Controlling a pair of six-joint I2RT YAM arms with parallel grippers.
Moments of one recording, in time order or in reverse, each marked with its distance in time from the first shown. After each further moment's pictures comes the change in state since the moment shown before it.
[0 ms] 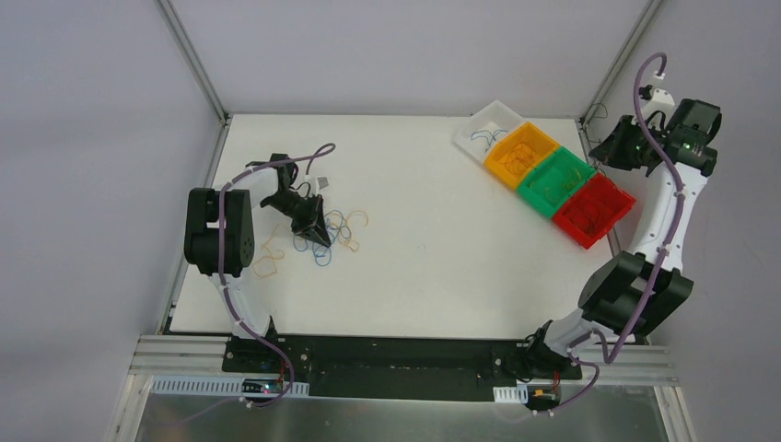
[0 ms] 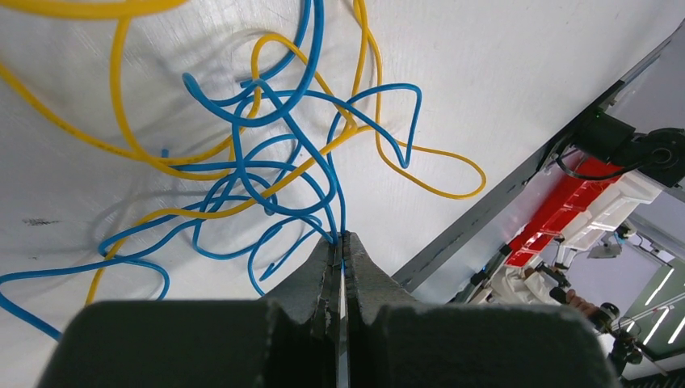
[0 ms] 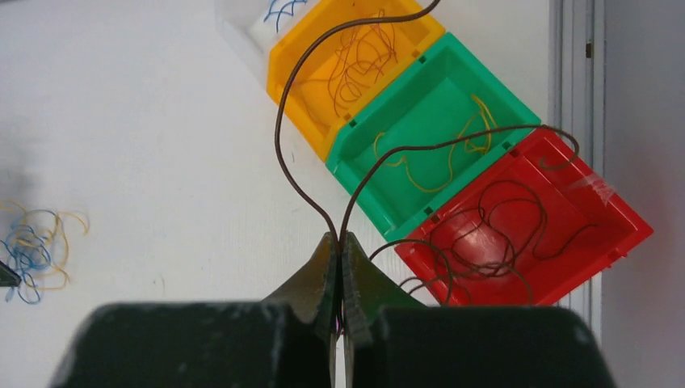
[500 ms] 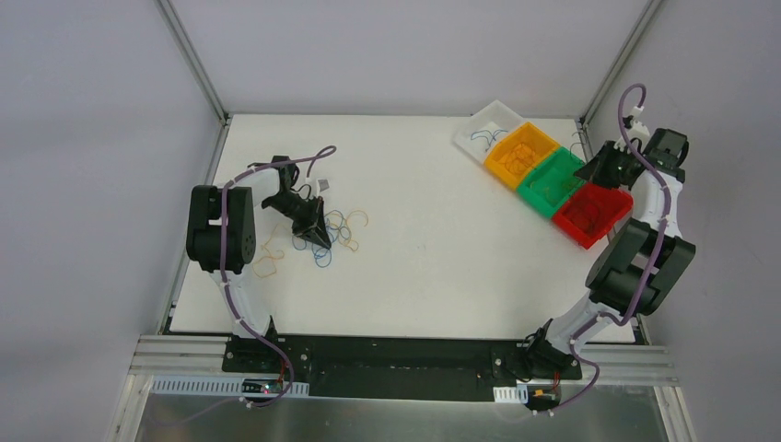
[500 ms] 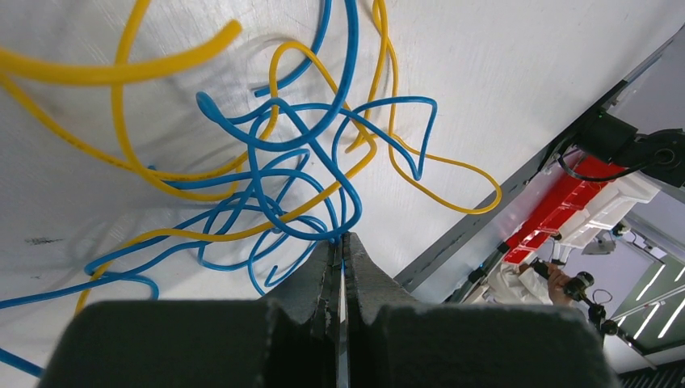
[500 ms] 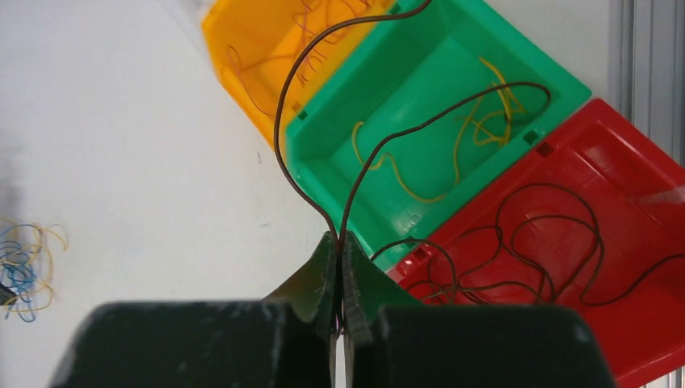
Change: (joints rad) left arm 0.000 0.029 -0.003 0.007 0.000 0.001; right arm -0.042 0.154 -0.235 0.338 -0.107 0.110
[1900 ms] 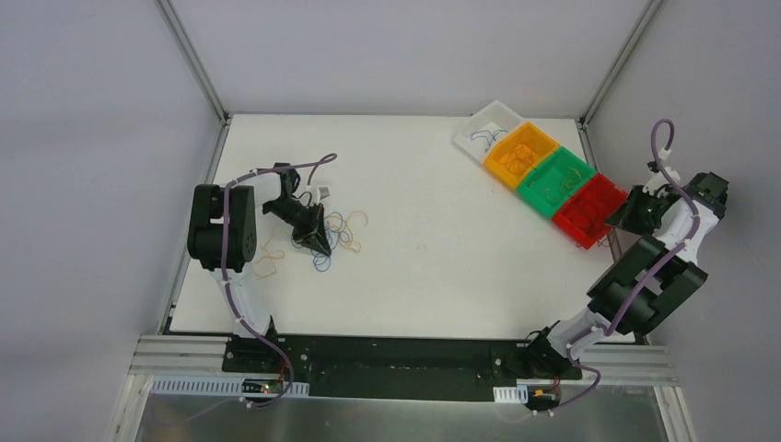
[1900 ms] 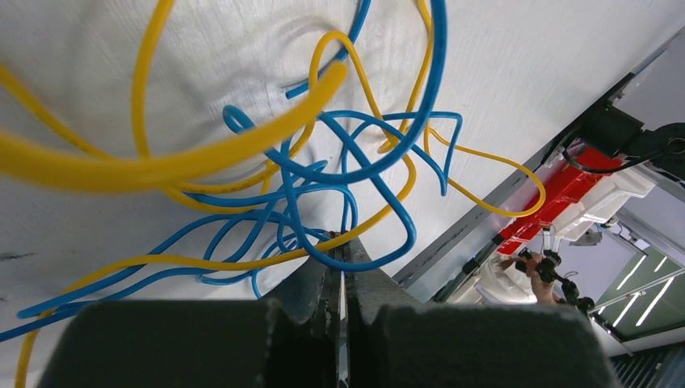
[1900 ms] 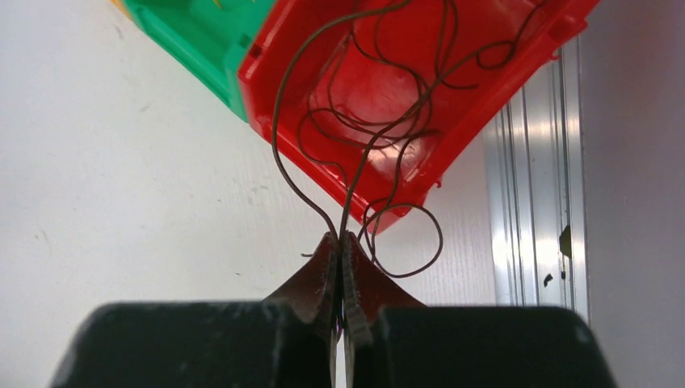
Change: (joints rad) left arm 0.000 0.015 -0.047 0.011 0.000 -0.001; right arm -0.269 -0.114 -0.156 -0.255 0.060 -0.326
